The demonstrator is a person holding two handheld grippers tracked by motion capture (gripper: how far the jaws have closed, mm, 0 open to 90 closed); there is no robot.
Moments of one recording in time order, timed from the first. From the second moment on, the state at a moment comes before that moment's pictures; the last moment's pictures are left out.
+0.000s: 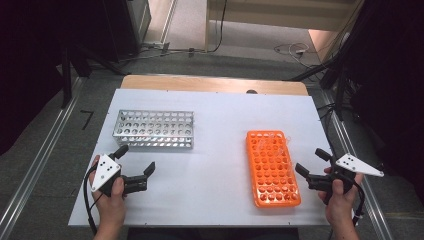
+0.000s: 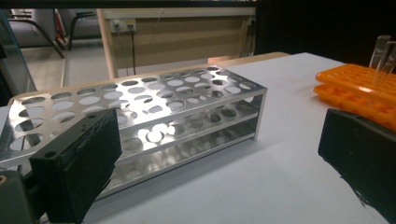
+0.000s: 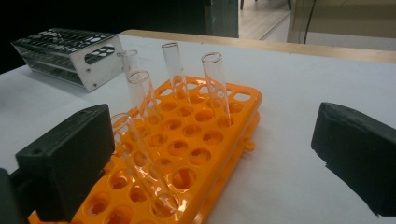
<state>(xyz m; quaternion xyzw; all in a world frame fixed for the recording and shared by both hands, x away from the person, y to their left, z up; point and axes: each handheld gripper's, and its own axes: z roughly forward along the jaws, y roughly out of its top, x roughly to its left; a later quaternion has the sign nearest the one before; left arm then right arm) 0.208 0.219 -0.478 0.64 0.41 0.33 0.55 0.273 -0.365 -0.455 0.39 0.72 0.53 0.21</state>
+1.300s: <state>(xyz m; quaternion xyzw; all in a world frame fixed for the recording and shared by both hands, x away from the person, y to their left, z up) 0.202 0.214 -0.474 0.65 0.41 0.32 0.56 0.266 -0.343 -0.475 0.35 0.81 0.45 0.14</state>
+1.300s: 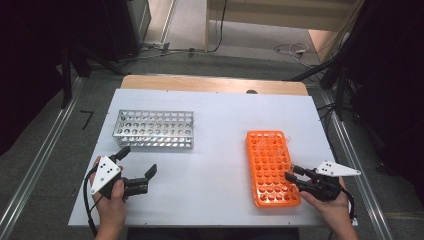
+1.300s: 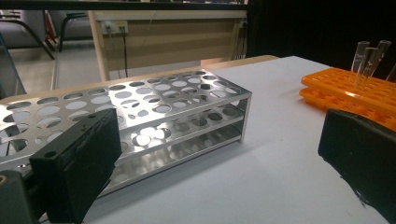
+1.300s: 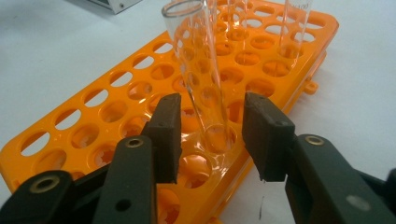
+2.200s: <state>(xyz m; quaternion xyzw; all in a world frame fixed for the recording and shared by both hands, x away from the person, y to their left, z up) 0.202 0.210 -0.475 0.65 0.40 0.32 0.56 0.266 -0.345 -0.466 0.35 0.79 0.47 0.16</state>
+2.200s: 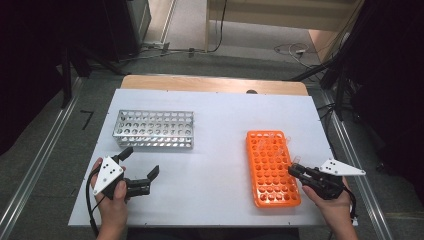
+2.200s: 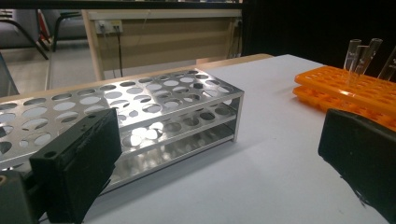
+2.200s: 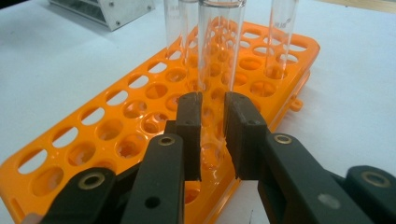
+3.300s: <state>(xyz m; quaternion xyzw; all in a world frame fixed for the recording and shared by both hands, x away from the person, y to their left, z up) 0.207 0.177 -0.449 0.67 0.36 0.27 0.59 0.260 -0.307 -0.415 0.34 0.78 0.49 0.16</state>
